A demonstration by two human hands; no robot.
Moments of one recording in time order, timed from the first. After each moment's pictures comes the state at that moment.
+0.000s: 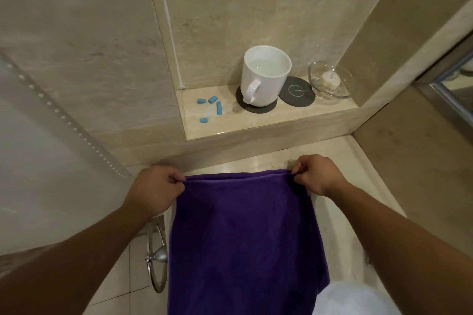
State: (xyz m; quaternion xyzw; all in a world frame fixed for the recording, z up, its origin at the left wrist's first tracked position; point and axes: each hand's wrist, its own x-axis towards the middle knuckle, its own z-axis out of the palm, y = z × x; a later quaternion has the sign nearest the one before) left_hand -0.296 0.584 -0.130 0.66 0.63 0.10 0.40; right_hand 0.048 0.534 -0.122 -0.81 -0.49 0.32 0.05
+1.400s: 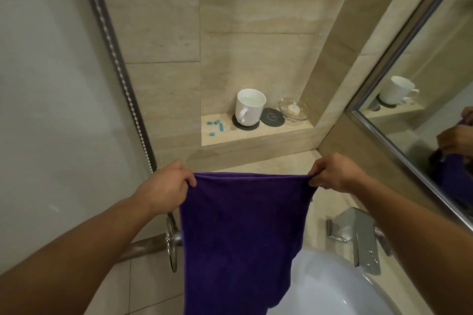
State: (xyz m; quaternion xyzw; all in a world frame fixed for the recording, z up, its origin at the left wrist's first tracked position) left_hand -0.333 0.515 -0.023 0.84 0.48 0.05 0.24; right_hand 0.041 0.432 0.040 -0.82 -0.50 0.27 0.03
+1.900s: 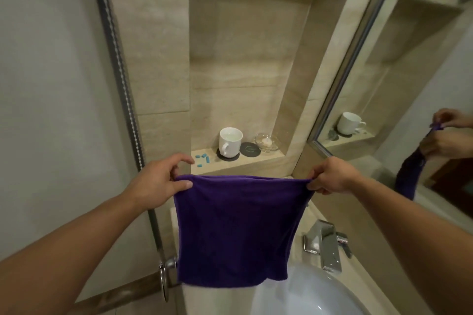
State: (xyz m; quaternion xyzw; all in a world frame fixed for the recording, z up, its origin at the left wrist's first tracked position) left_hand -0.340 0.479 0.101 0.81 0.44 0.23 0.31; right_hand 0.036 0.365 0.156 -0.84 -0.48 0.25 0.11
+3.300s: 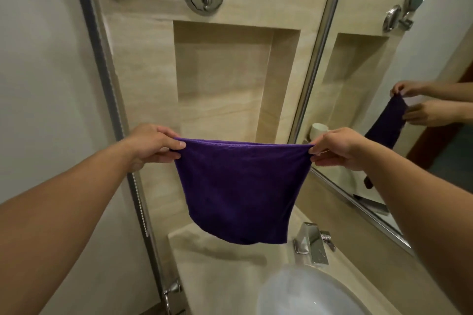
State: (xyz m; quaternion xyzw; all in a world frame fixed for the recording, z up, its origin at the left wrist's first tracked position) left_hand -0.333 0.515 0.256 0.63 0.47 0.26 0.57; right_hand 0.017 0.327 0.282 -0.79 -0.27 0.33 0.43
